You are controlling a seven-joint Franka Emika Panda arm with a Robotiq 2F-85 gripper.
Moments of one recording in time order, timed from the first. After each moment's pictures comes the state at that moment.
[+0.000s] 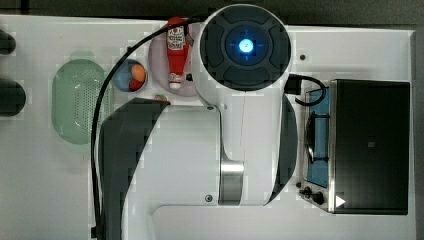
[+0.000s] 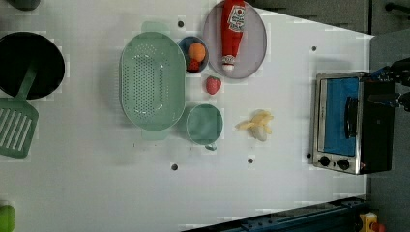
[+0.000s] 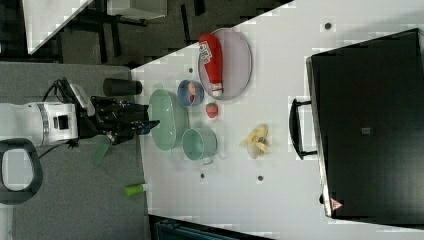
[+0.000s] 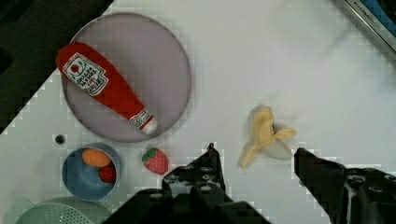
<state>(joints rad) 0.01 -0.02 -0.01 -1.79 0.01 0.21 0.05</state>
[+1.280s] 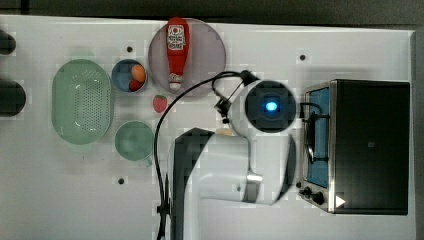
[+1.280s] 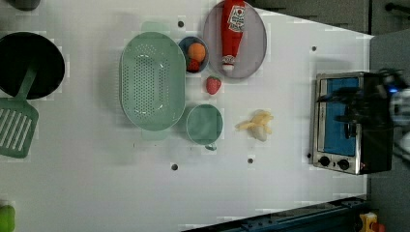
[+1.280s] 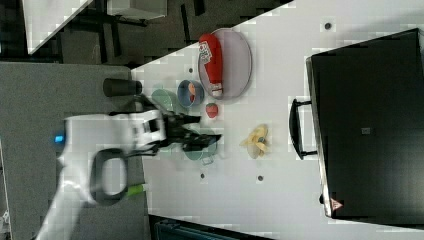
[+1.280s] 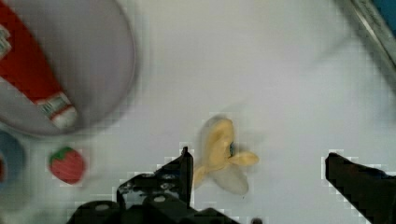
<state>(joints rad) 0.00 0.00 -0.10 -2.21 -0.01 0.61 -0.29</state>
